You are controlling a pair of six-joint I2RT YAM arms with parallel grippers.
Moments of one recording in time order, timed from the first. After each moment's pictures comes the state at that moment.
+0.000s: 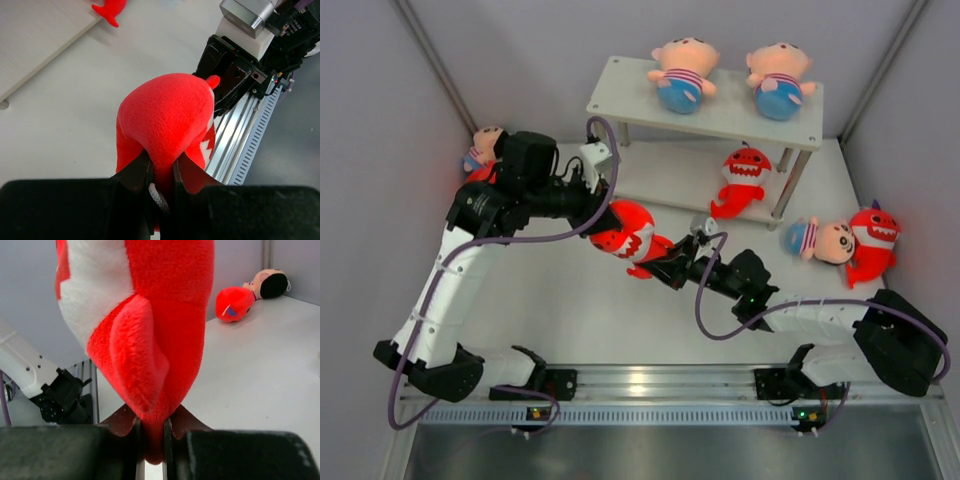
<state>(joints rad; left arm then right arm) -0.51 1.30 1.77 -1.11 0.58 0.15 0.91 1.26 0.48 1.03 -0.30 0.32</state>
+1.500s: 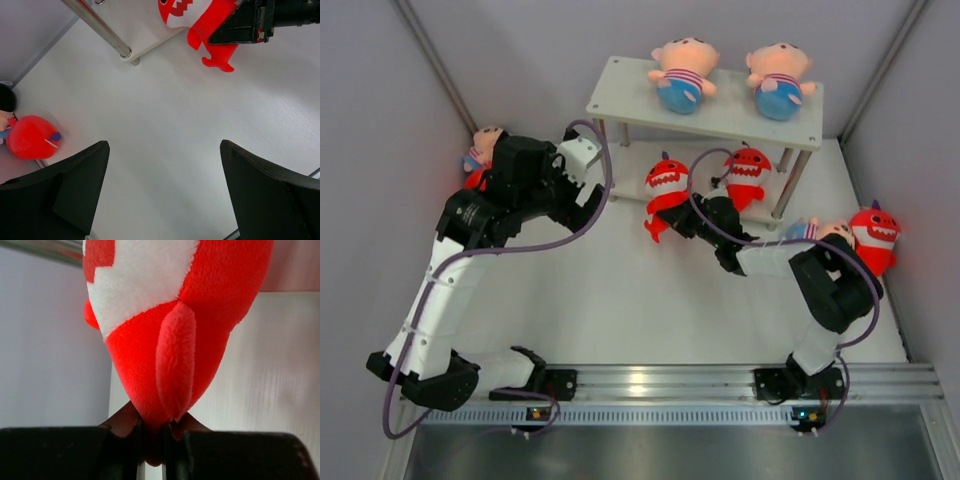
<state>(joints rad) -0.50 1.25 1.75 -1.08 0.05 0.27 0.58 1.70 0.80 0.66 -0.11 1.06</state>
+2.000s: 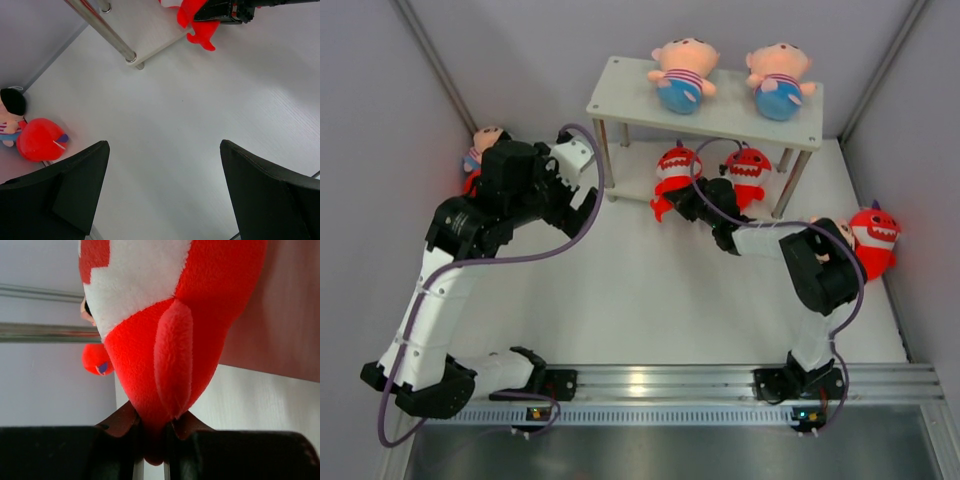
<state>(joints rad) -0.50 1.21 1.74 -1.08 0.05 0.29 0.50 1.84 1.00 0.57 -0.05 1.17</state>
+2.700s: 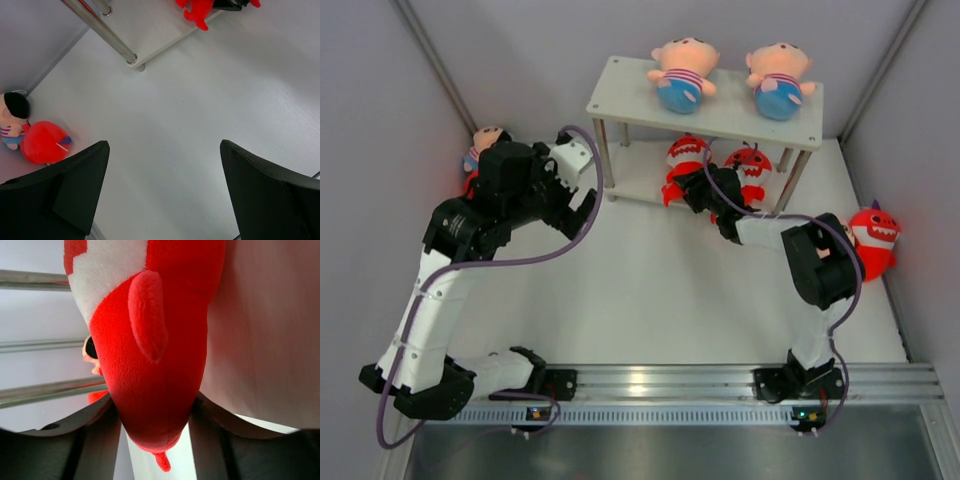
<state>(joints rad) -0.50 1.20 1.74 -1.08 0.05 0.31 0.44 1.89 1.08 0.47 0.04 1.28</state>
